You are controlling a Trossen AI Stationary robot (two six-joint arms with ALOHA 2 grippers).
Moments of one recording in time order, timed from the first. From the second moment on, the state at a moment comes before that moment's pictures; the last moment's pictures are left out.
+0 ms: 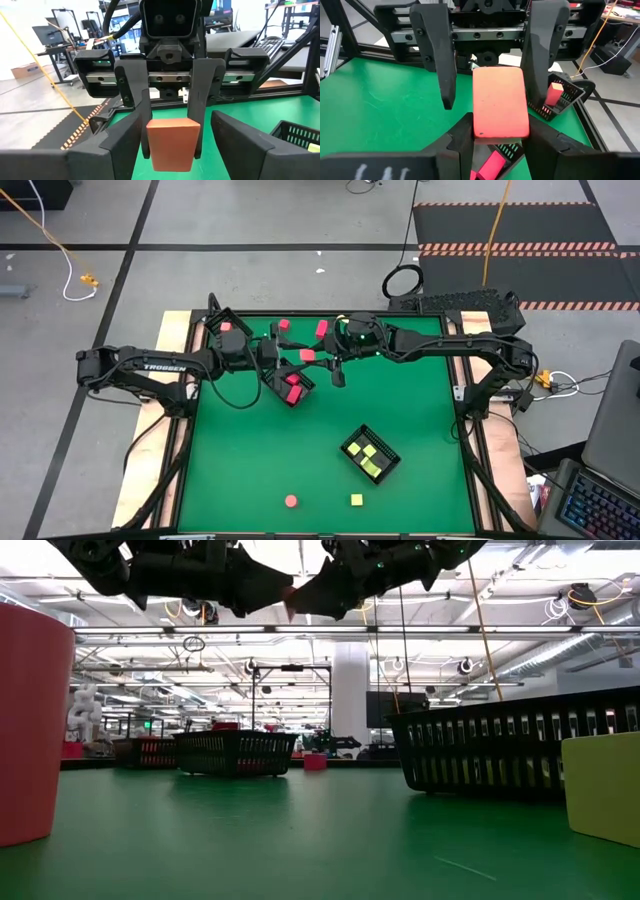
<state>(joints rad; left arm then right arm) 0.25 1.24 0.62 0.61 0.18 0.17 -0.24 1.62 1.19 0.10 -0.27 -0.22</state>
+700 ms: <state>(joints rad) 0.25 1.25 0.62 0.64 0.15 0.13 -0.24 1.62 1.19 0.12 -0.26 -0.20</state>
